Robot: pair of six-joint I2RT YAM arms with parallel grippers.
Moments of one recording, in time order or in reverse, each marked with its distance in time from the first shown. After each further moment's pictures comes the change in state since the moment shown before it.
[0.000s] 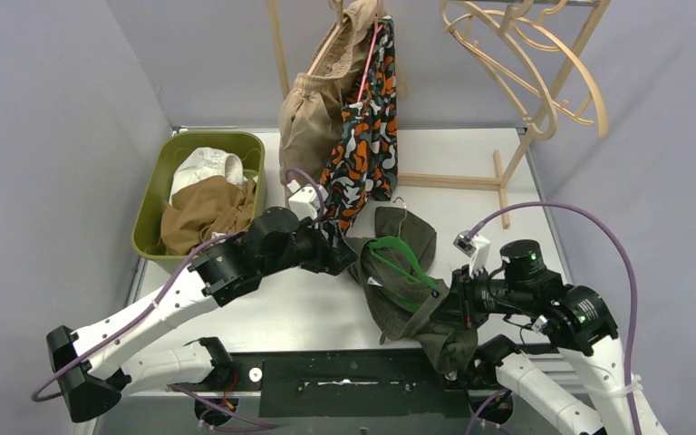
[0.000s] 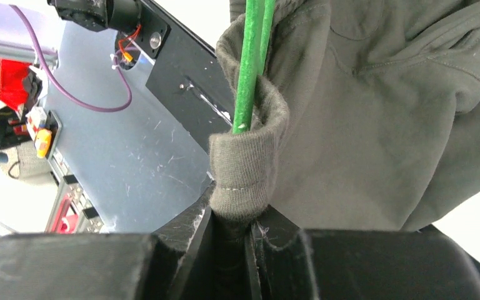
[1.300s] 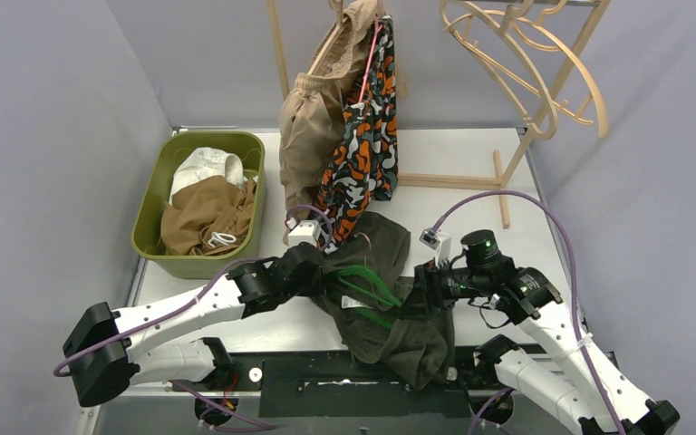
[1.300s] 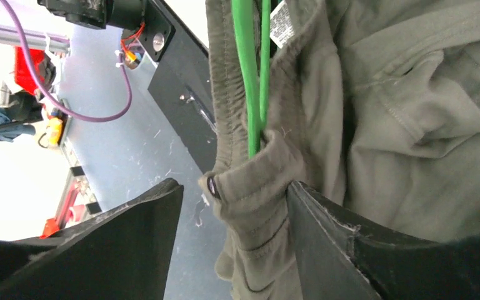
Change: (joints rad) left arm -0.089 0.108 -0.279 0.008 -0.361 -0.171; right arm 0.011 0.137 -0.248 0.345 -0.141 -0.016
